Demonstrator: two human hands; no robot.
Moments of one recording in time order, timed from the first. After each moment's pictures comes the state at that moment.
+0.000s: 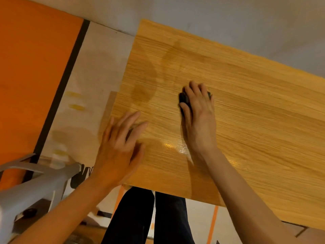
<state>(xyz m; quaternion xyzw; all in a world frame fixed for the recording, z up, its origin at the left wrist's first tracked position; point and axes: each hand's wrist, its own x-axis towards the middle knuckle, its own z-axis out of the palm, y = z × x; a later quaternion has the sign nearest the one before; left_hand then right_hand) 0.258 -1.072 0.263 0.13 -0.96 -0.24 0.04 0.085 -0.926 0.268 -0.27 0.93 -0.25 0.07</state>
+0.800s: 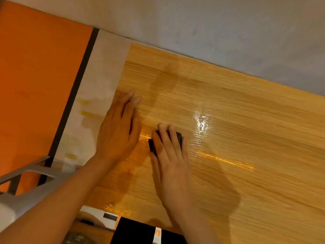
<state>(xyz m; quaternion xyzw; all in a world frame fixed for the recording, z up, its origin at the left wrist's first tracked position) 0.148 -1.105 0.258 0.19 -0.95 -0.22 0.07 0.130 -0.929 0.274 -0.33 0.91 -0.22 0.10</state>
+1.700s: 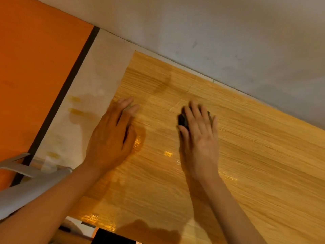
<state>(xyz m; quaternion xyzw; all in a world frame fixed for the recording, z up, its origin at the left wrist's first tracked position) 0.147 -1.106 0.256 0.18 -0.95 -0.24 0.08 0.015 -0.917 0.265 -0.34 0.92 -0.18 0.07</state>
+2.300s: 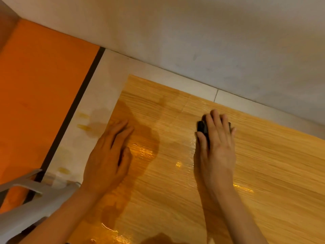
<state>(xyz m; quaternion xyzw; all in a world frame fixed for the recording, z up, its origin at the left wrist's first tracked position) 0.145 -1.106 0.256 0.20 -0.94 -0.26 0.08 -0.026 -0.908 0.267 -0.23 0.94 -0.23 0.04</state>
